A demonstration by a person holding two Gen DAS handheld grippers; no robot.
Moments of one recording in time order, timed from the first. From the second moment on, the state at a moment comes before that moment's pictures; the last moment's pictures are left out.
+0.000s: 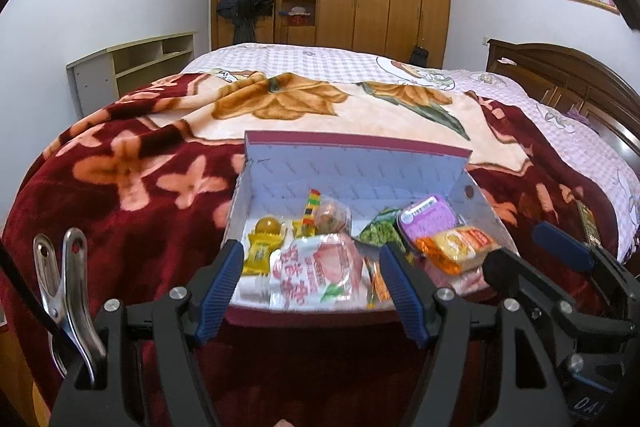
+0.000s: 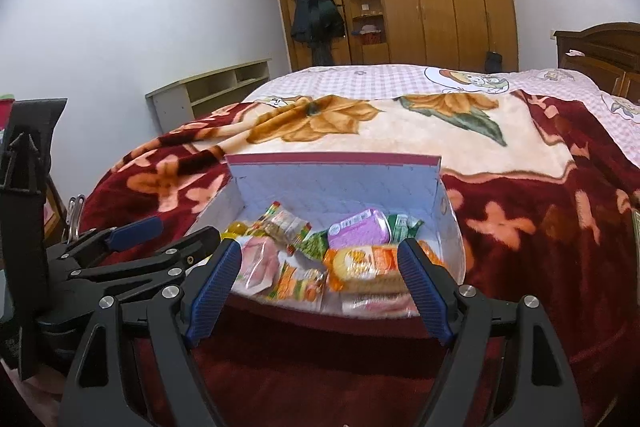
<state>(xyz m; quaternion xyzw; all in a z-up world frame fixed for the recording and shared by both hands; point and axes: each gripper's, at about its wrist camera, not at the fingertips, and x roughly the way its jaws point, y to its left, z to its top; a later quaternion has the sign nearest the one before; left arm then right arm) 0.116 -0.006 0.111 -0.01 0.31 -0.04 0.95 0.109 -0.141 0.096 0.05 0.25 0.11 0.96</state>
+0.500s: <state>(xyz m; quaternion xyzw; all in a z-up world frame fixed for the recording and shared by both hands) 0.097 -0.007 0.071 0.00 0.30 -0.03 0.95 0.088 -0.138 0.059 0.04 0.24 0.07 0.97</state>
